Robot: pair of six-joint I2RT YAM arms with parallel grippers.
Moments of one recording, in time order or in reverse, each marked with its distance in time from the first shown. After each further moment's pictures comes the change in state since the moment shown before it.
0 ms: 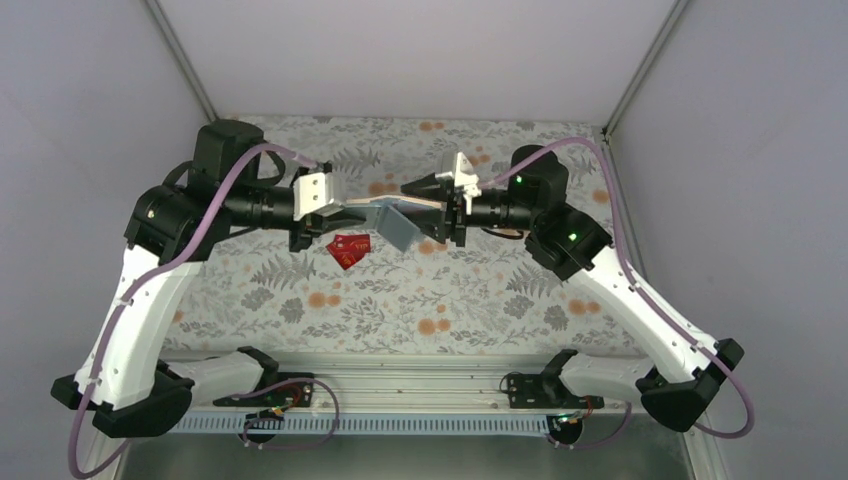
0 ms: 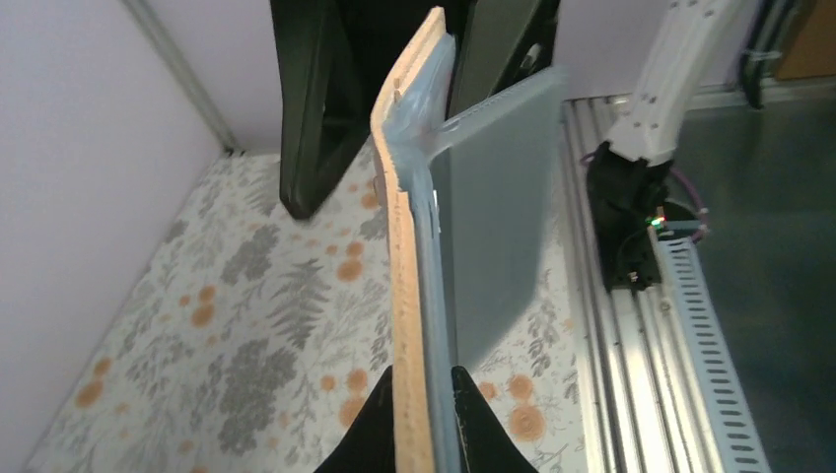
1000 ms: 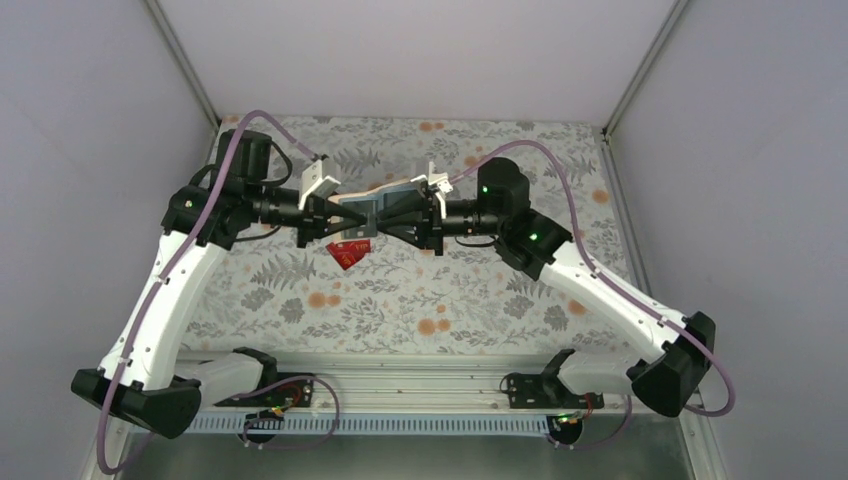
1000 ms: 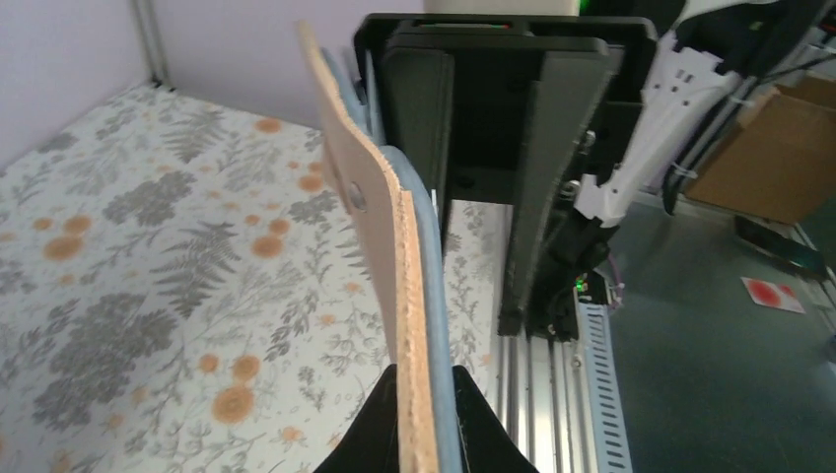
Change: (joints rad) left arm 0.167 -0.025 -0.325 0.213 0.199 -0.266; right arm 0.036 0.087 -0.148 0.215 -0.034 0.301
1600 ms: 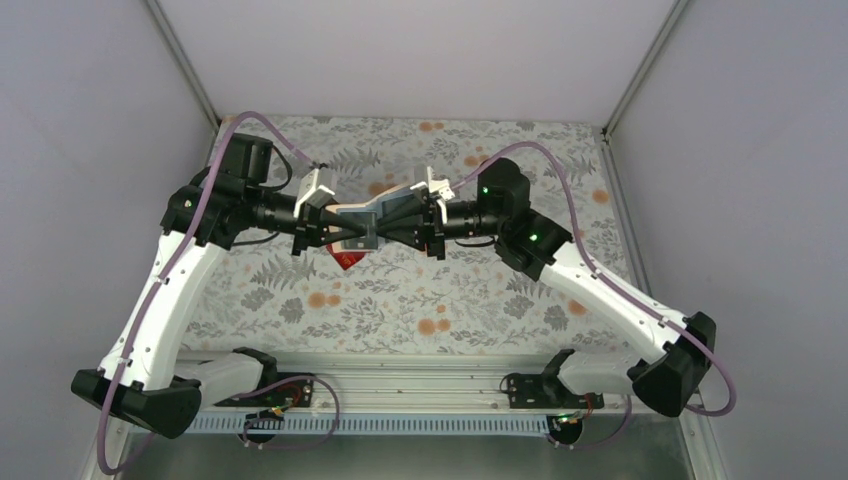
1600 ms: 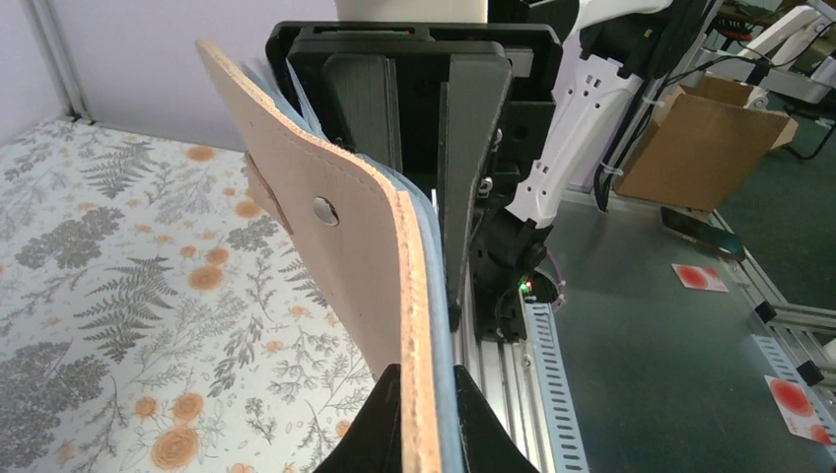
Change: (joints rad) left arm 0.009 0.000 0.002 -0.090 0.163 0.127; right arm 0.011 -0.009 0.004 0.018 -0.072 -0.052
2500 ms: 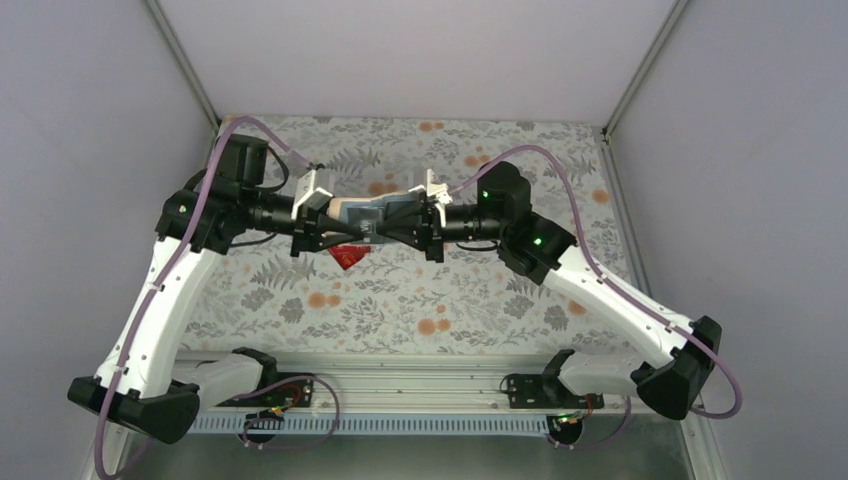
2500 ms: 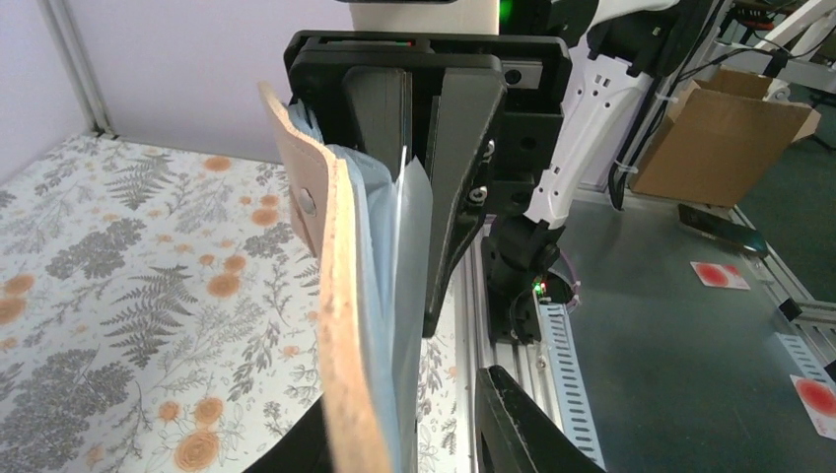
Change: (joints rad) left arm 0.001 -0.022 -0.001 0.022 -0.023 -0.012; right arm 0.025 -0.013 0.014 -0.065 0.097 -0.047
